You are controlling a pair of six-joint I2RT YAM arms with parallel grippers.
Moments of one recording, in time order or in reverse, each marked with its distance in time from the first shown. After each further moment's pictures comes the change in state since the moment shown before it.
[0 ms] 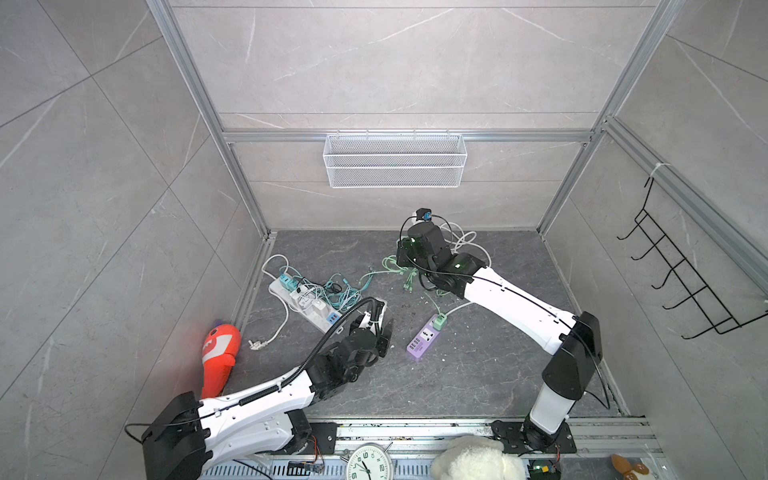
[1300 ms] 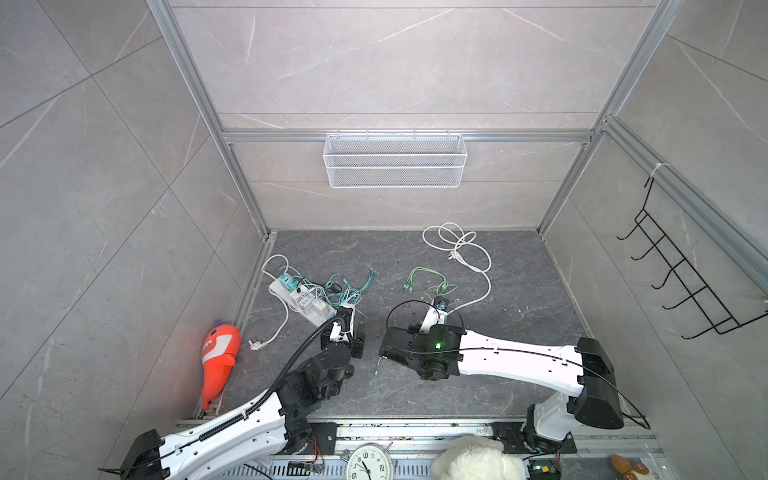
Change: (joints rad) left arm 0.000 -0.277 -0.107 -0.059 -0.243 0.071; right arm 0.477 -0.154 -0.300 -0.687 0.423 1.007
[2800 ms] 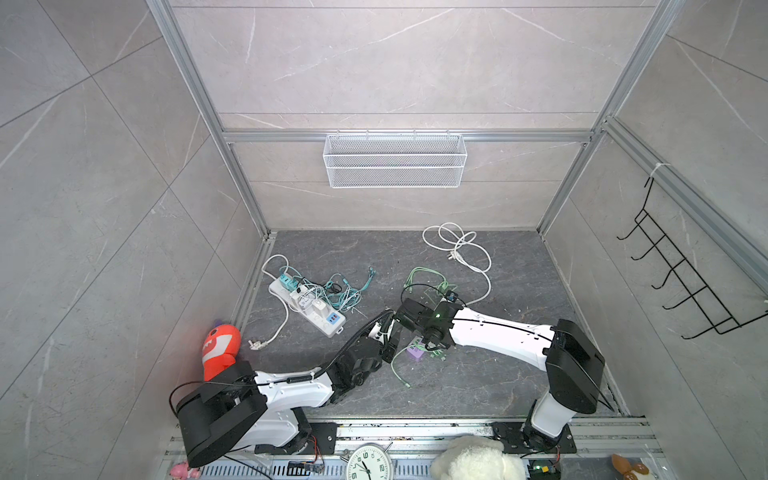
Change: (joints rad) left arm 0.010 0.622 -0.052 0.672 0.393 0.077; right arm -0.277 0.091 -0.135 0.217 -0.261 -0.103
